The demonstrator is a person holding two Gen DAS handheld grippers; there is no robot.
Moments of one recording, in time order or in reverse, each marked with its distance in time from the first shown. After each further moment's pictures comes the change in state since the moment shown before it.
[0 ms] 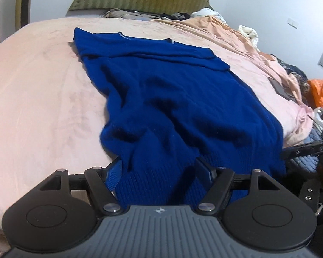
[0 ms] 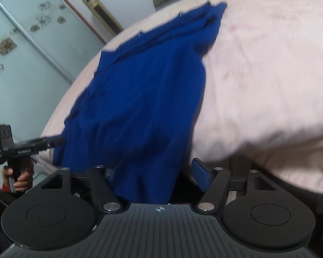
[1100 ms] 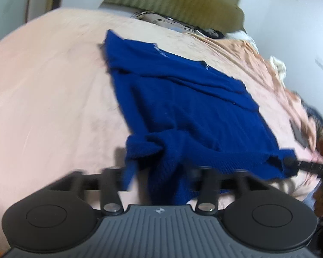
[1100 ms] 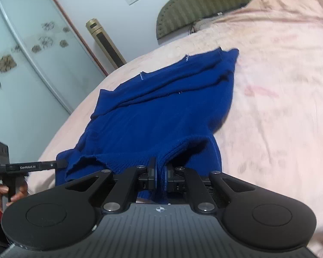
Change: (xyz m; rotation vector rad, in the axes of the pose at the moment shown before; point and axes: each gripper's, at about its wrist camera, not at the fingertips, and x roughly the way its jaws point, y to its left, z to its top) left arm 0.012 0.043 0.047 -0.252 -0.046 0.050; right arm 0.008 0.010 0.064 -0.032 -0.203 -0.017
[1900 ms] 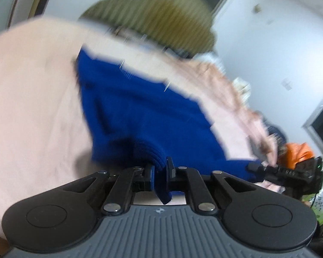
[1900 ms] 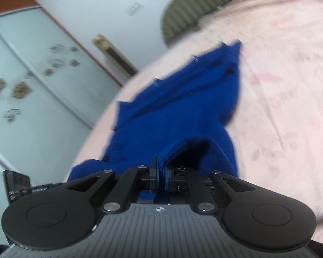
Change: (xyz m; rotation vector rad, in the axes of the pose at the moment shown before) left arm -0.065 -0.025 -0.013 0.002 -0.137 -0.213; right arm -0.019 -0.003 0.002 0.101 -0.047 0.167
